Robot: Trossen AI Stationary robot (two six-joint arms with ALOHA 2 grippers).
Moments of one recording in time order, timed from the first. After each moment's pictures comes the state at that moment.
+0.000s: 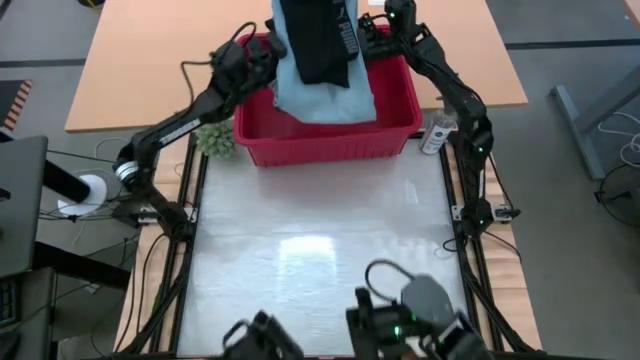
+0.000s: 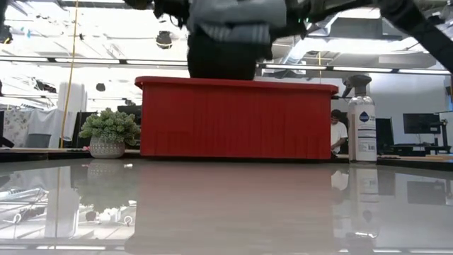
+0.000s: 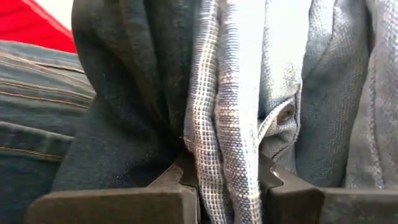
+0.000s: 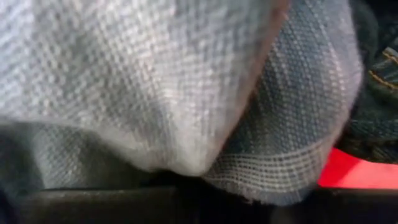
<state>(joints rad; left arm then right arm) 0.73 1.61 1.57 0.23 0.03 -1.30 -0.87 2.04 2.33 -0.48 -0.99 0.84</state>
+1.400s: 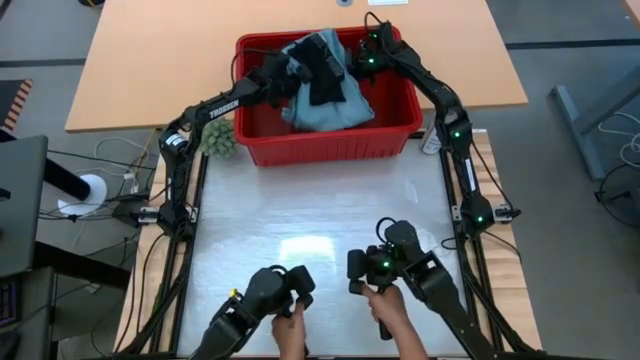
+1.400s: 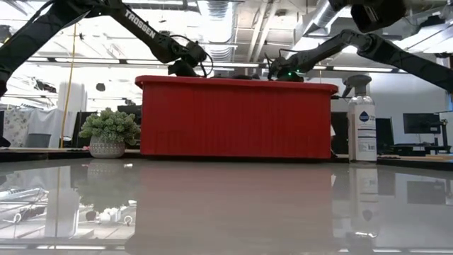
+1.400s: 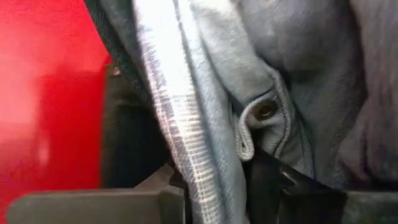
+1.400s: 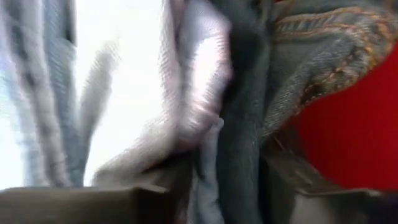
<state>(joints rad) 0.89 2.07 1.77 -0.24 0.02 -1.03 -1.03 2.37 2.36 -0.58 -0.69 0.71</state>
